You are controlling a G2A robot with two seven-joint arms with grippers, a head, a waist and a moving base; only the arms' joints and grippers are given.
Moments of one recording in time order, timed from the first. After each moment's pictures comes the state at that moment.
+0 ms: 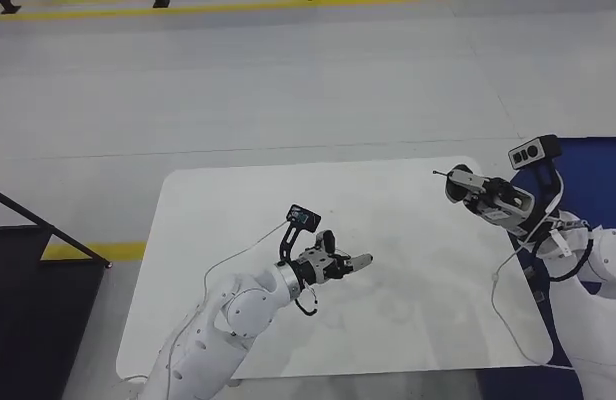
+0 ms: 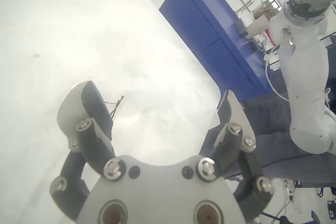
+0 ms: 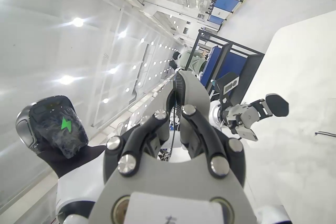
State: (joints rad) left arm 1.10 -1.29 -0.90 -1.66 0.54 -0.14 -0.48; right arm -1.25 -1.00 1.71 -1.72 0.69 -0.05 1.05
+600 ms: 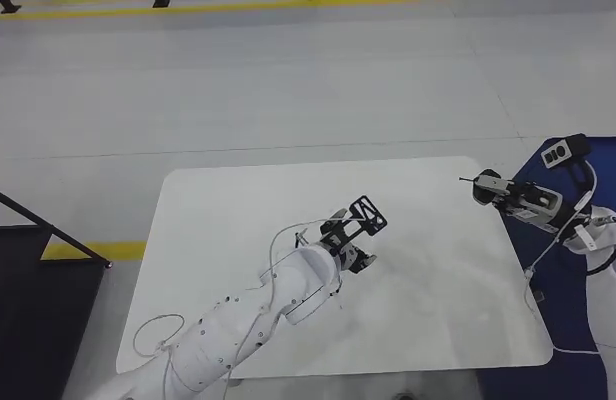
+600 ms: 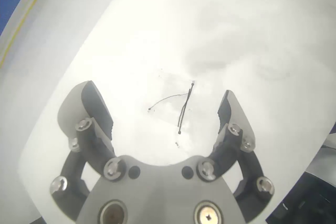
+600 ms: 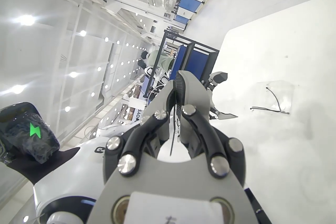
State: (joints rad) left arm 0.79 -1.36 -0.61 -1.65 1.25 -0.01 -0.85; right arm -1.20 -0.96 1.84 -1.57 0.50 -0.04 1.22
